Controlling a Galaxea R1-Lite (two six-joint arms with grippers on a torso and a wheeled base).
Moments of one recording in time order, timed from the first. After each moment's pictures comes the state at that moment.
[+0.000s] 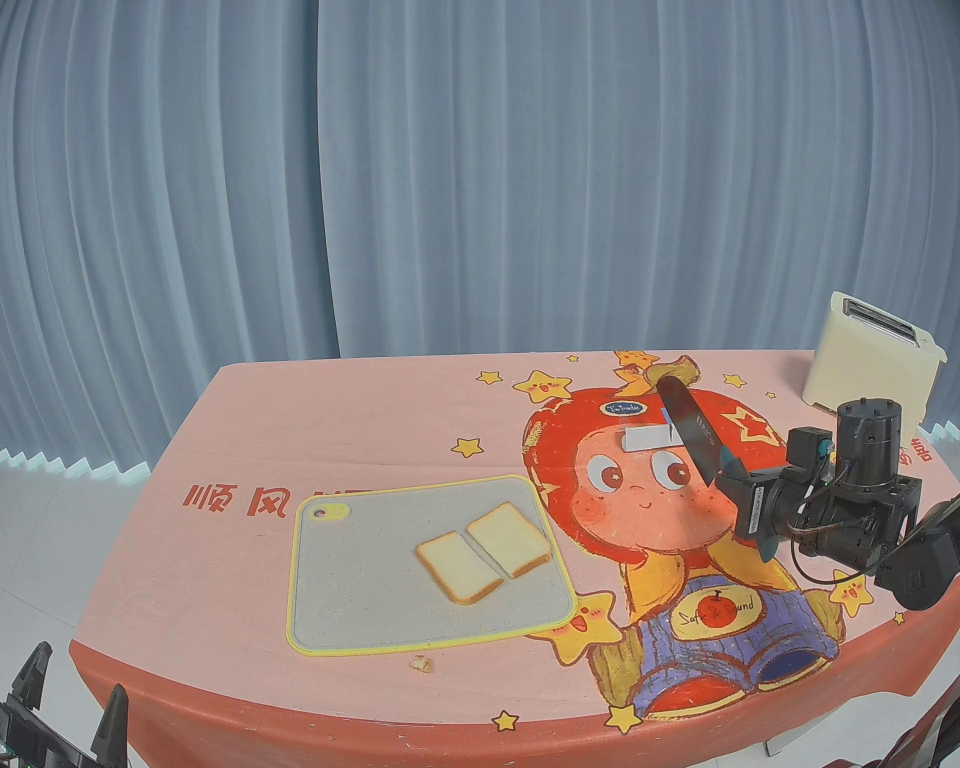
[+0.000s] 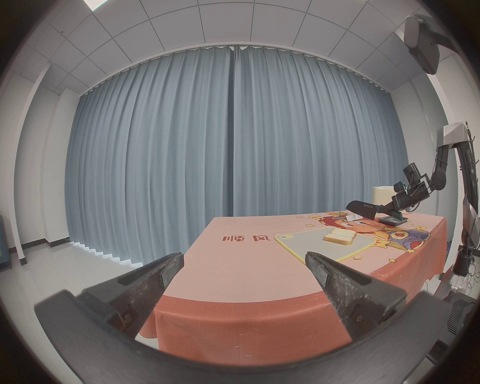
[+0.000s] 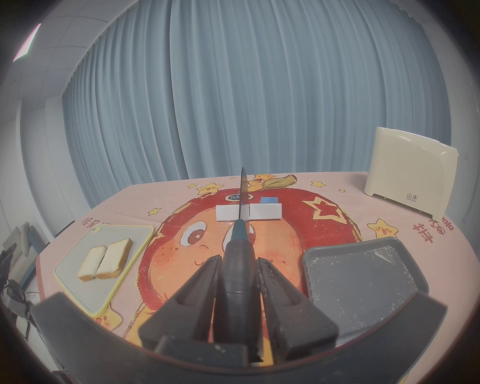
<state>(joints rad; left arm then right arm) -0.01 0.02 -0.02 0.00 -0.02 0.01 0.36 1.71 -0.50 -0.75 -0.10 0.17</state>
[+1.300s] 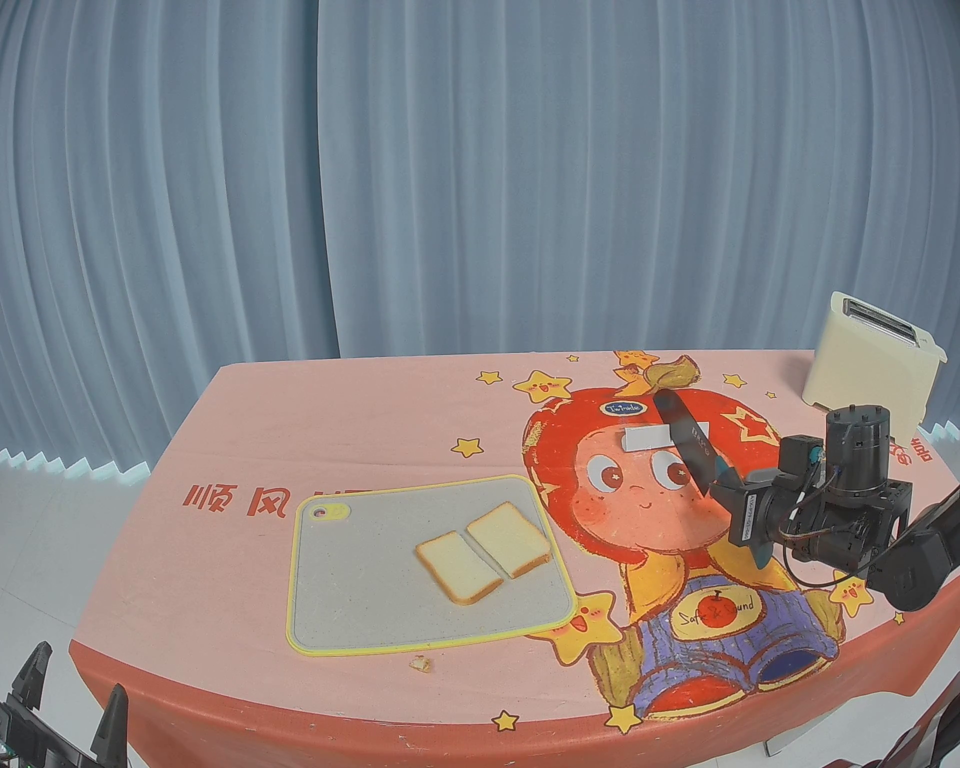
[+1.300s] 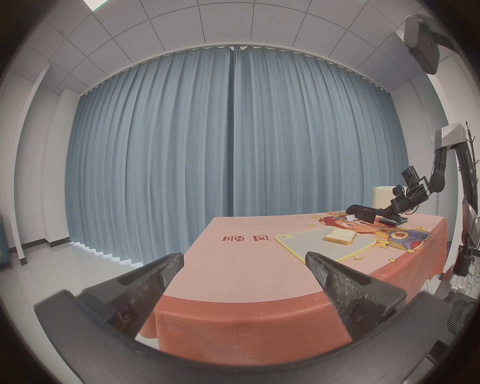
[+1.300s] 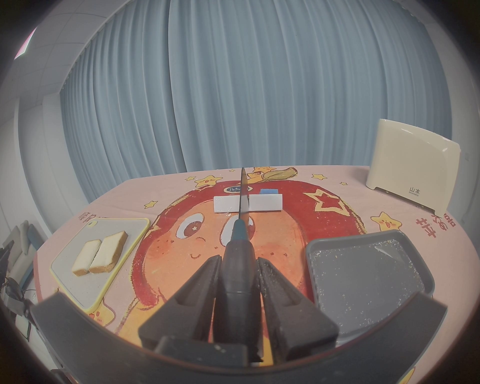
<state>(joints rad) 0.00 0.02 -0.02 0.00 -0.02 0.01 0.36 1.75 -0.50 -0.75 -0.10 0.17</state>
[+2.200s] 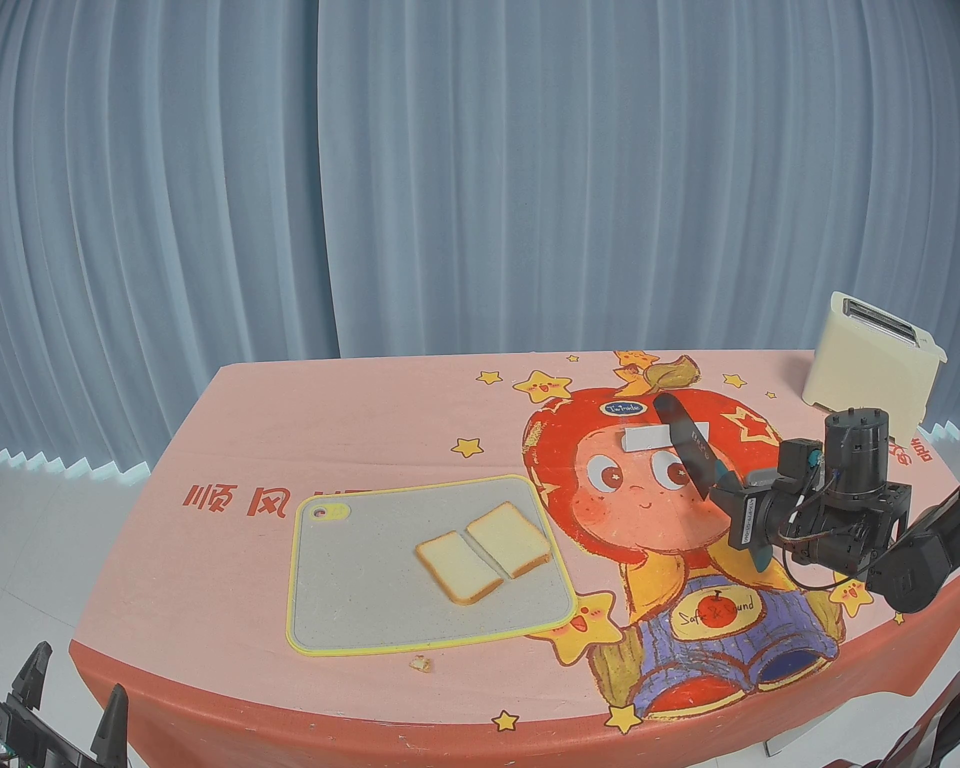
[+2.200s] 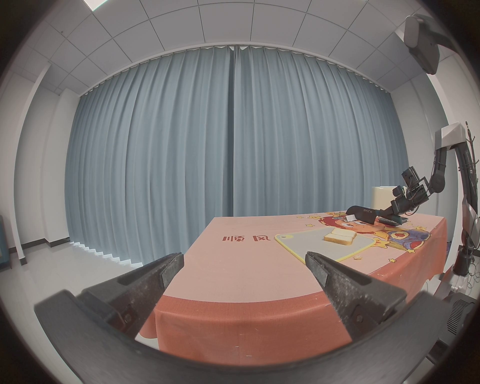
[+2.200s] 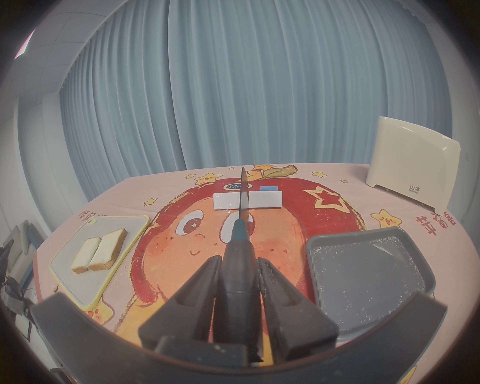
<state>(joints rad) -0.01 0.02 -0.02 0.00 -0.02 0.01 0.36 1.75 -0.49 -0.75 -0.10 0.17</state>
